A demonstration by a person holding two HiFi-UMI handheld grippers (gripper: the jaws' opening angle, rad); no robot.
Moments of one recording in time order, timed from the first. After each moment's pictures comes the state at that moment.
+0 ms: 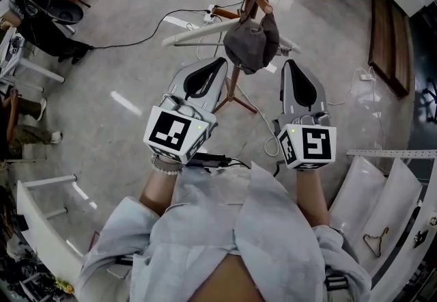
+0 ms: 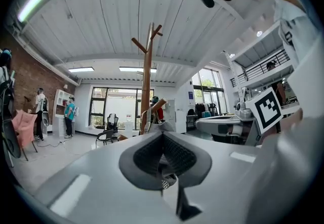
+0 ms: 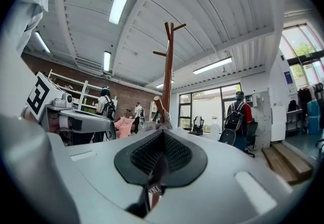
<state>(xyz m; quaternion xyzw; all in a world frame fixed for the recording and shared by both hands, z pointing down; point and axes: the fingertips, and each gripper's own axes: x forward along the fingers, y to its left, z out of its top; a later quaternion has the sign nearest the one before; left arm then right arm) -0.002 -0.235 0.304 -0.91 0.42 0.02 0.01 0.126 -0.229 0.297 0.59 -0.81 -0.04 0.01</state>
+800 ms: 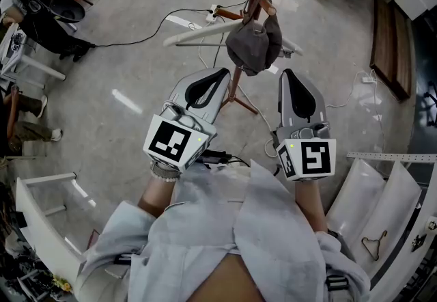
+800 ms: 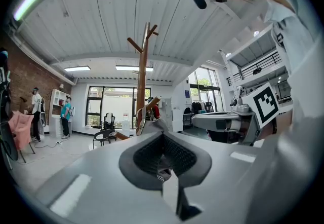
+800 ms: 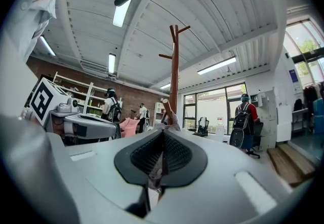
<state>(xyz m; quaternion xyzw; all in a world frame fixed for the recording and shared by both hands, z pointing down) 0.001 -0.218 0.309 -0.91 0.40 0.01 0.01 0.112 -0.210 0.294 0.56 -0.83 -0.04 0.02</state>
